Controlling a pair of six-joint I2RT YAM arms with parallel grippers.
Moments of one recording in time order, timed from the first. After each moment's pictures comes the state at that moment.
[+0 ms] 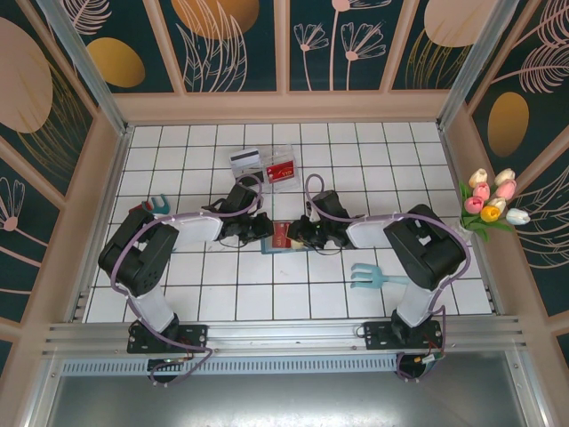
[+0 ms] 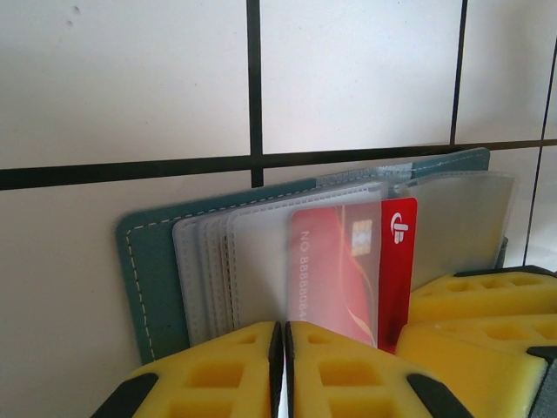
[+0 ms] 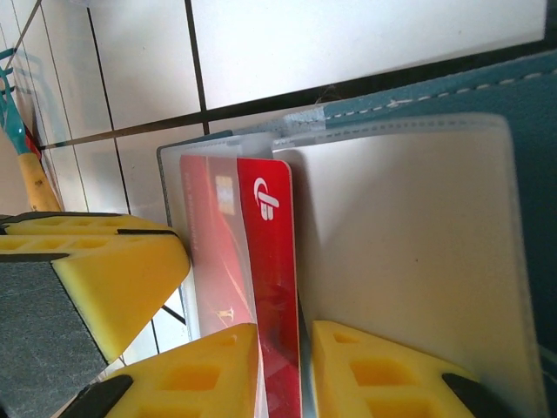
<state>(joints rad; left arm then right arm) -0.57 1.75 0.86 -0.09 0.36 -0.77 0.64 1.76 0.75 0.17 -0.47 0.94</state>
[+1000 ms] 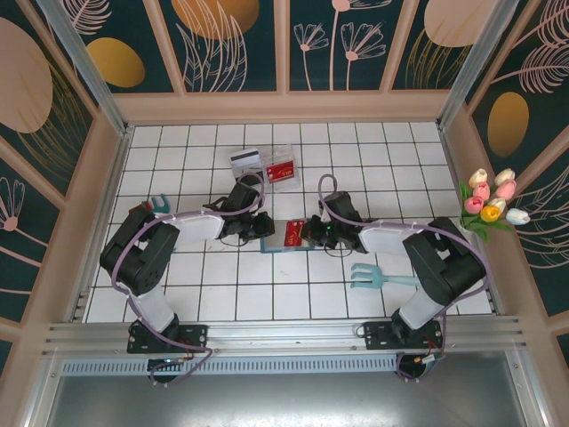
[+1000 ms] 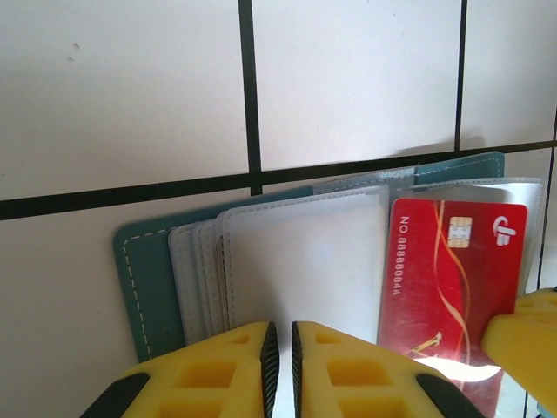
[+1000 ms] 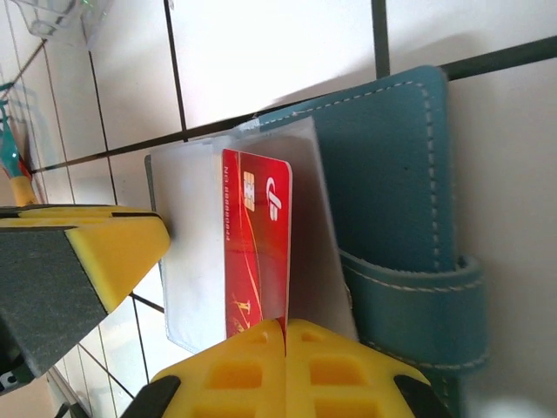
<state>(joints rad) -0.58 1.76 0.89 -0.12 0.33 -0.73 0.60 1.60 0.66 0.10 -0.40 0.91</state>
